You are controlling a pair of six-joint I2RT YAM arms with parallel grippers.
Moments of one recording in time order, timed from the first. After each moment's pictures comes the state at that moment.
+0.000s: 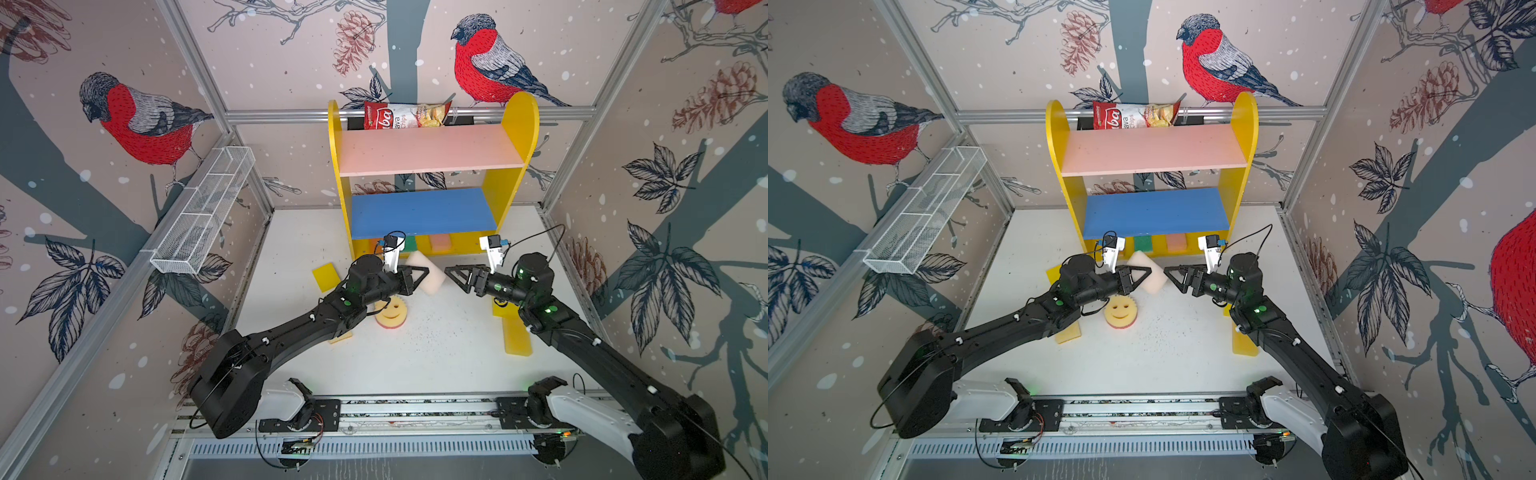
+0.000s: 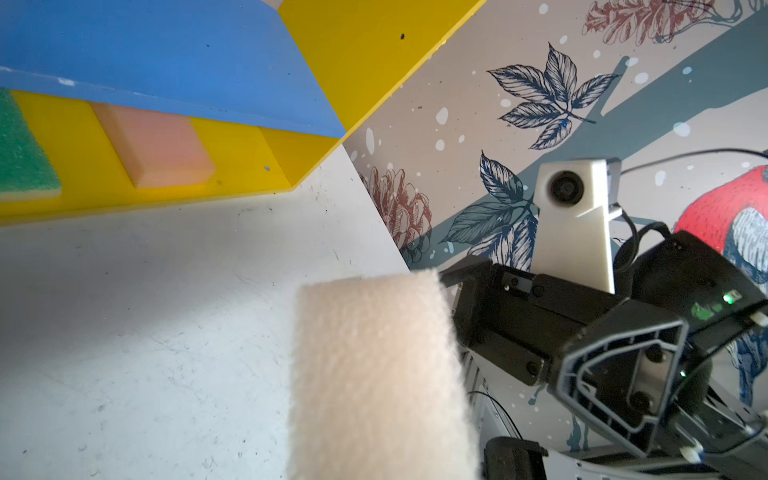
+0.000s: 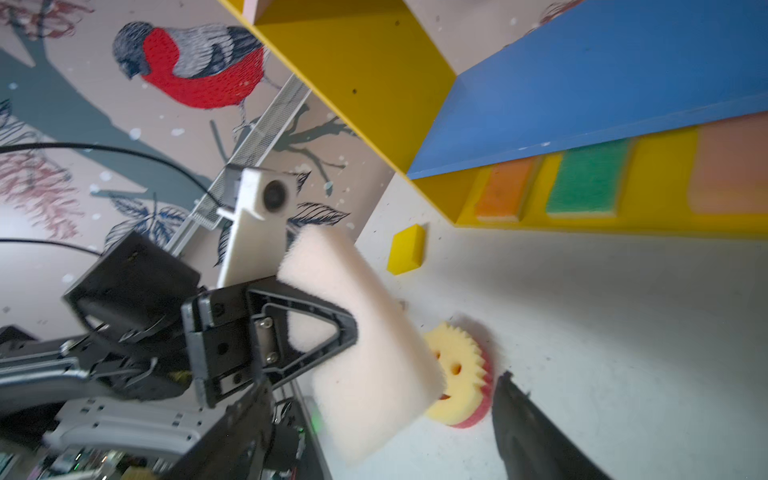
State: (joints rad) left arm -0.71 1.35 0.78 0.38 0.41 -0.78; right arm 0.43 1.03 0.65 0.17 -0.72 0.61
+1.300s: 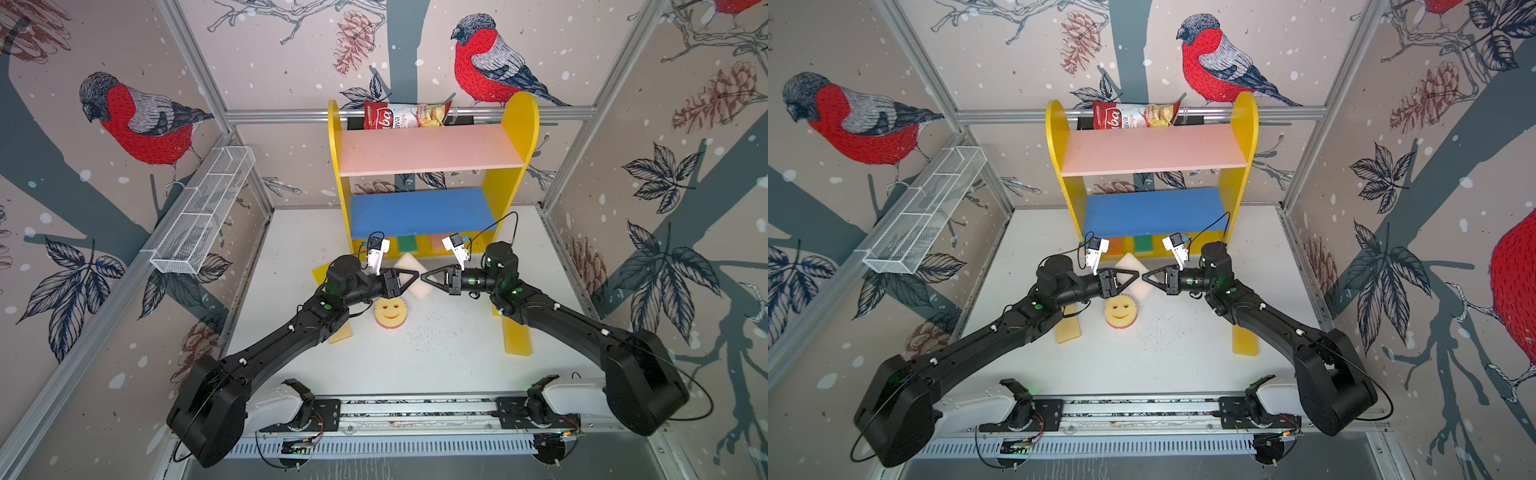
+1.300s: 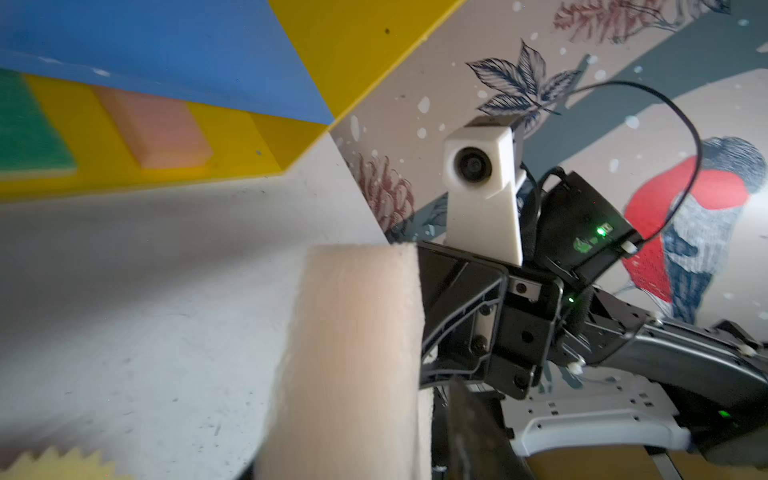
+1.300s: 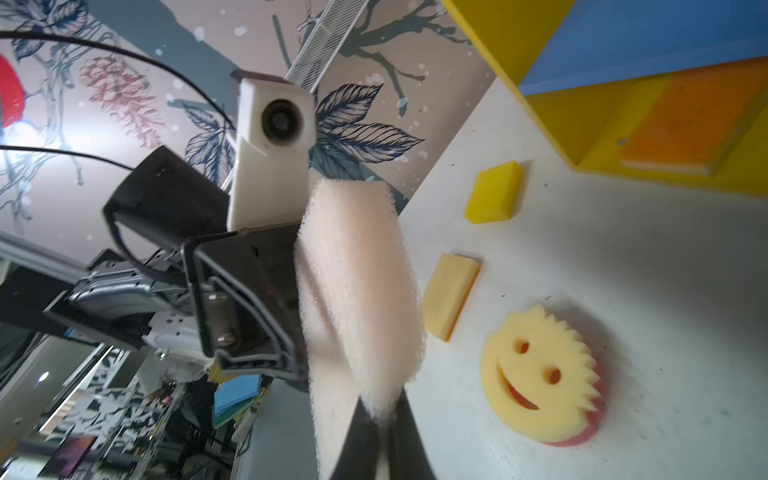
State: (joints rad) left arm -0.60 1.17 0.71 0.26 0.51 -0.77; right arm 0.53 1.34 0.76 0.33 -0.89 0.63
